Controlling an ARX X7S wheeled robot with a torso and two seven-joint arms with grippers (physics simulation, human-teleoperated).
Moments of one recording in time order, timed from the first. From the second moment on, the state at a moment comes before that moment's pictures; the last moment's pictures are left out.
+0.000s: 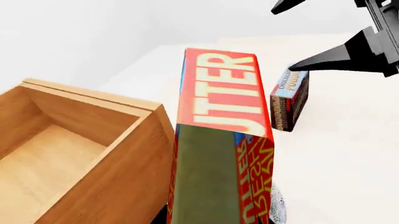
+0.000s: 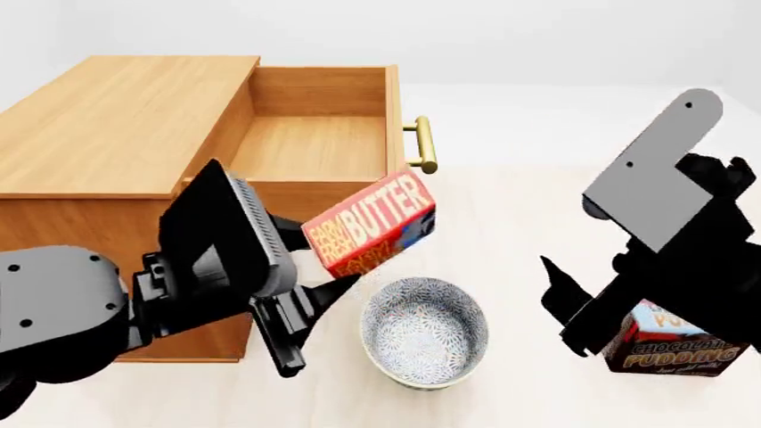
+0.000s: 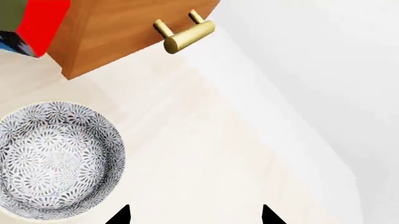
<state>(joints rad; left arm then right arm) -1.41 -1.03 1.30 0.47 -1.28 -0.44 0.05 1.98 1.15 -1.56 -0.60 1.64 1.01 0.52</state>
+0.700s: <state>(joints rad) -1.77 -0.73 1.24 -0.06 -1.56 -0.70 -0.17 1.50 1.55 -1.73 -1.00 1.12 0.15 0.94</state>
